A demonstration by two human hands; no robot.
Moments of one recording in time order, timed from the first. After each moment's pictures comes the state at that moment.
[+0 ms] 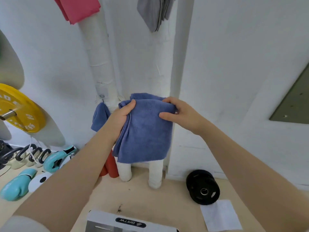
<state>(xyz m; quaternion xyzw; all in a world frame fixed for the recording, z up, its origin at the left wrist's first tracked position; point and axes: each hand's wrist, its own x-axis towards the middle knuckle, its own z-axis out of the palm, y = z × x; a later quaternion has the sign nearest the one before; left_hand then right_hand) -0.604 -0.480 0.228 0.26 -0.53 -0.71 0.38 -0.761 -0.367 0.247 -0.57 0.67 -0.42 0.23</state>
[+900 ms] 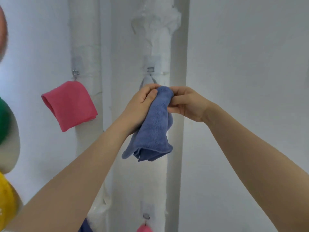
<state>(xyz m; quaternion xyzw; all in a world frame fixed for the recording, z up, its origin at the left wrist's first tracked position) -0.768 -0.559 0.487 0.07 -0.79 -0.35 0.51 -0.919 -0.492 0.513 -0.67 0.43 -0.52 0.30</state>
